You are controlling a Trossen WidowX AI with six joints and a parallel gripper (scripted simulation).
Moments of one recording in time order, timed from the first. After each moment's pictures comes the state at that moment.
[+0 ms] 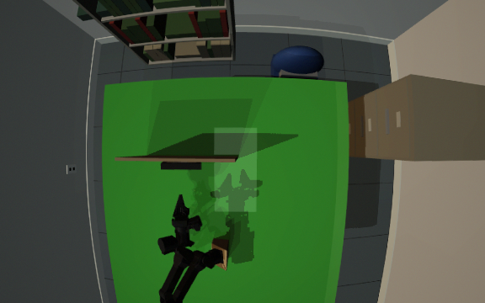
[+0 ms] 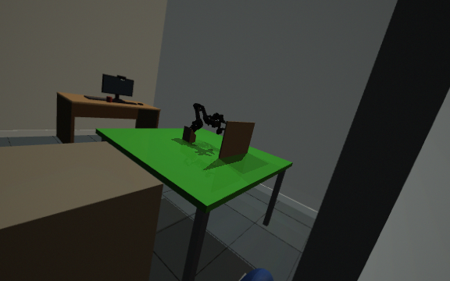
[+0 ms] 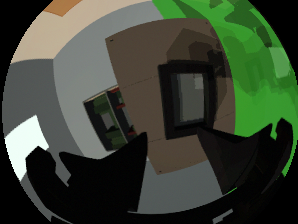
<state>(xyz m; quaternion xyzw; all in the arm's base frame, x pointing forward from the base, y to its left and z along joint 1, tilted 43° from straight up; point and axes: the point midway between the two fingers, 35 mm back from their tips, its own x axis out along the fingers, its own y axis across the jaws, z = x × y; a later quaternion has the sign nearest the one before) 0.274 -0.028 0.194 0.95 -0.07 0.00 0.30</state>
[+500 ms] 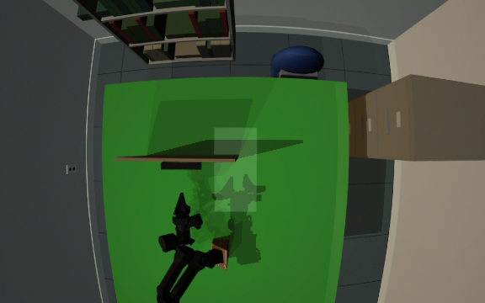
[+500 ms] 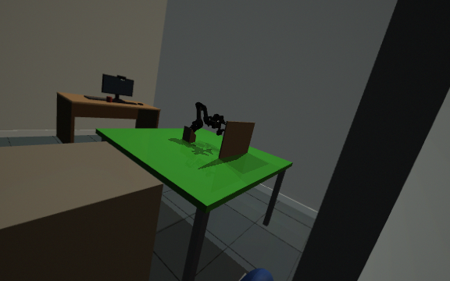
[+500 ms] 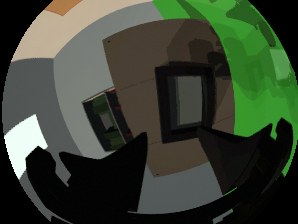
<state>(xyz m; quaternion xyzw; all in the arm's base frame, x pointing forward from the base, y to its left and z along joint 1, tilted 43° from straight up) 0.281 -0.025 0.186 0.95 -0.07 0.00 0.31</state>
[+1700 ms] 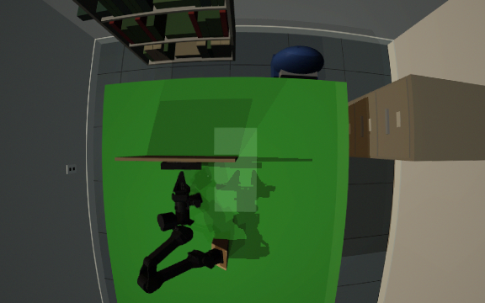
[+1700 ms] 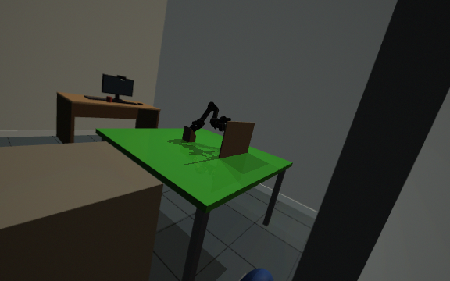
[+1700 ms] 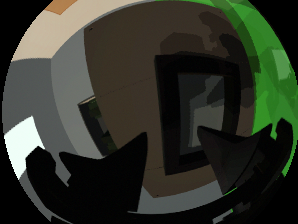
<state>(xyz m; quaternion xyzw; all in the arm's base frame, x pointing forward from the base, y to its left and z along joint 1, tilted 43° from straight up) 0.368 -0.038 0.188 0.95 -0.07 -0.01 0.31</state>
